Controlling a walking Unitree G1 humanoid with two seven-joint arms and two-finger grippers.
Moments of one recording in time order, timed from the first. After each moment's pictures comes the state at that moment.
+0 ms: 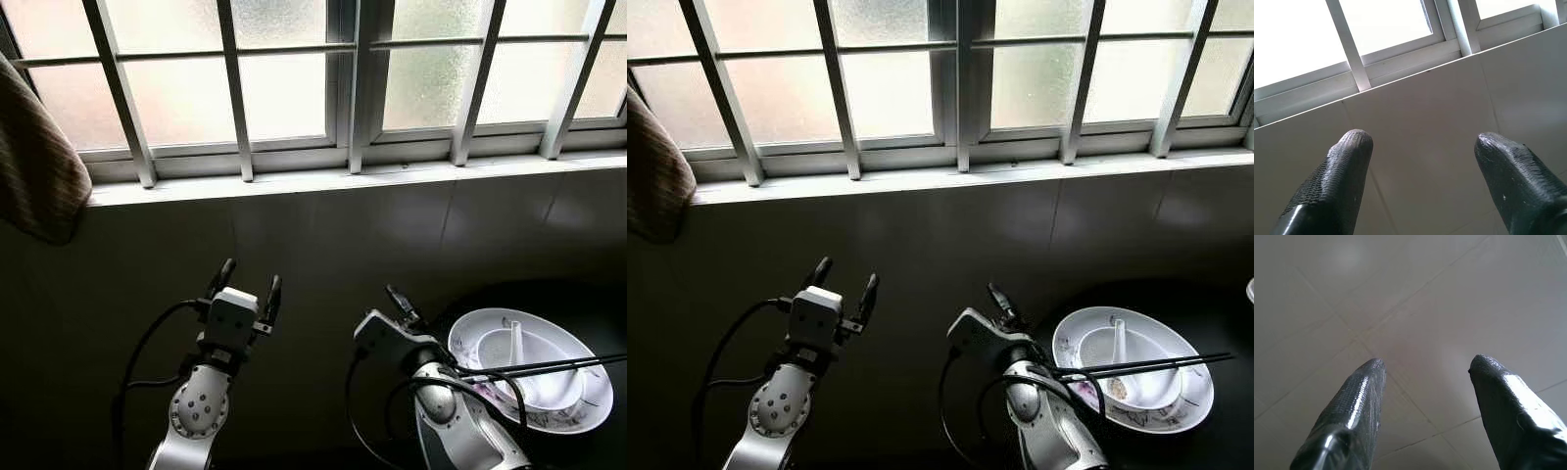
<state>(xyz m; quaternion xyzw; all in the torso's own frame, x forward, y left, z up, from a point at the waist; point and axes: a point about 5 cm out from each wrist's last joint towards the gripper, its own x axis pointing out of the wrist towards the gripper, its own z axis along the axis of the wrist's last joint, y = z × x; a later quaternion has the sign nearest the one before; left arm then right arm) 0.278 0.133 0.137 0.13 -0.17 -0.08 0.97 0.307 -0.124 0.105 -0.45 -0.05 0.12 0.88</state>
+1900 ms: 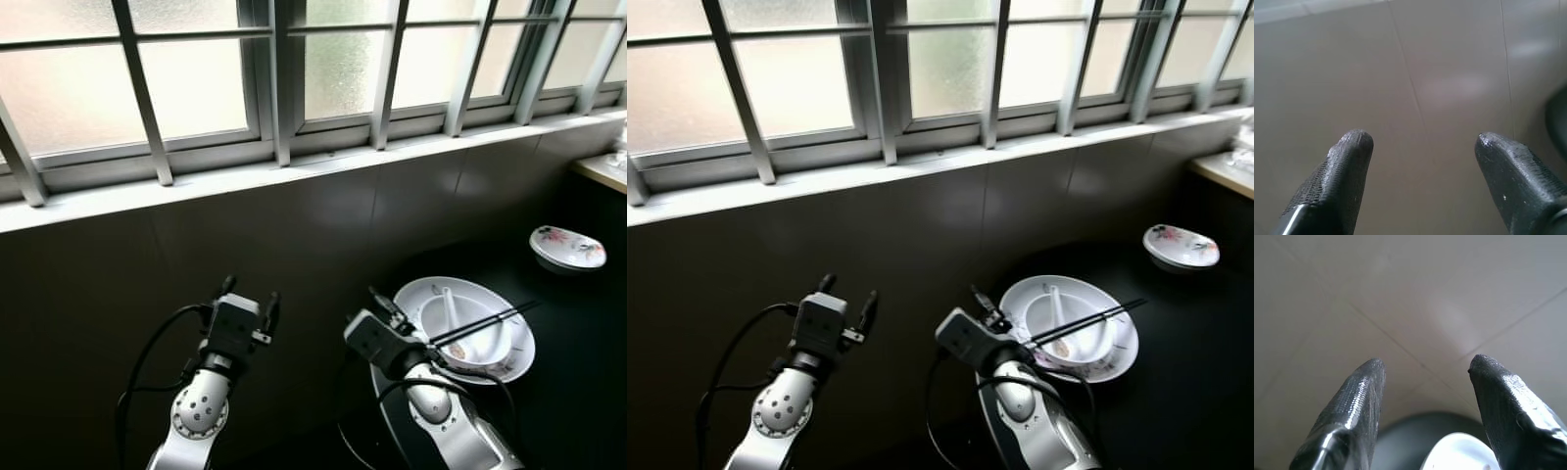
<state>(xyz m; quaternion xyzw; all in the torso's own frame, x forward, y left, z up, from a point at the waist) 0.282 0.135 0.106 0.15 -0.07 -0.10 0.98 0.302 -0.111 0.107 -0.40 -0.06 0.18 0.90</state>
